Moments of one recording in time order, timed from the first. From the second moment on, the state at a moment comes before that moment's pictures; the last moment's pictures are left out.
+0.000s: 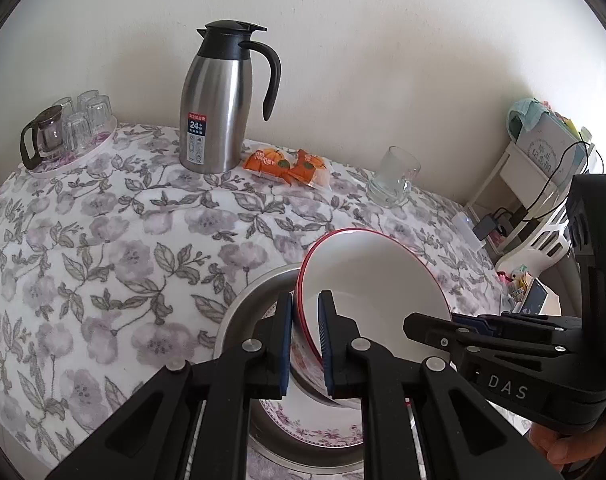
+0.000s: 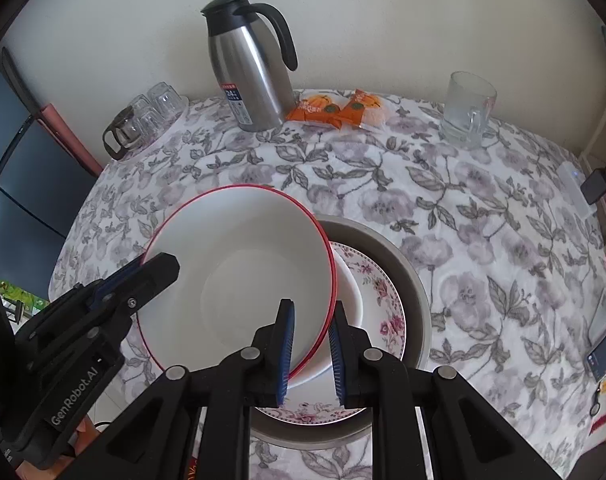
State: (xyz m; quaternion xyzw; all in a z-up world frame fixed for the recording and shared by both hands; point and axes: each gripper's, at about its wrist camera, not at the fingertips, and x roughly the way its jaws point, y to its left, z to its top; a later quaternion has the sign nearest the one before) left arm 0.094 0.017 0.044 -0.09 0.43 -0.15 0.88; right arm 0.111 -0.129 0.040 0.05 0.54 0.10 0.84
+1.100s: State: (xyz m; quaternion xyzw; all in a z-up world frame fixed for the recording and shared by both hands) left arm 0.097 0.012 0.031 -0.11 0.45 -0.15 0.87; right arm 0.088 -0.149 0.037 0.11 0.49 0.07 0.86
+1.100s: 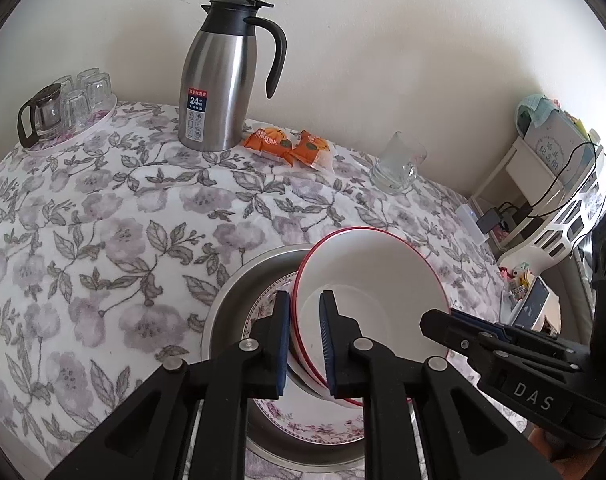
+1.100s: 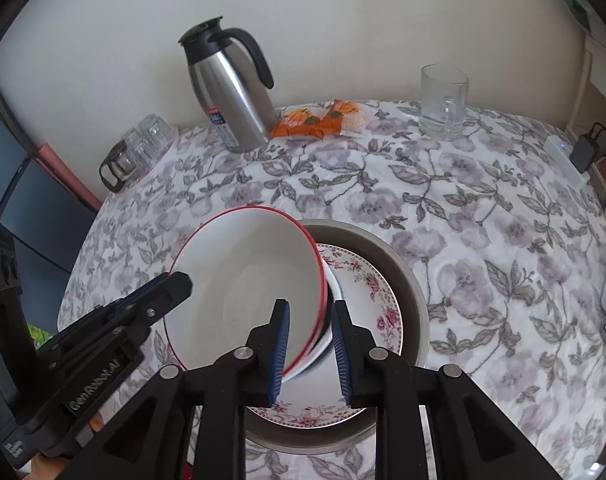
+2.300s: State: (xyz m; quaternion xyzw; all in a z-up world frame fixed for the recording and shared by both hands) left arm 0.047 0.034 0.015 -0.07 0.46 0.01 0.89; right arm 0.011 -0.157 0.002 0.10 0.42 -0.01 0.90
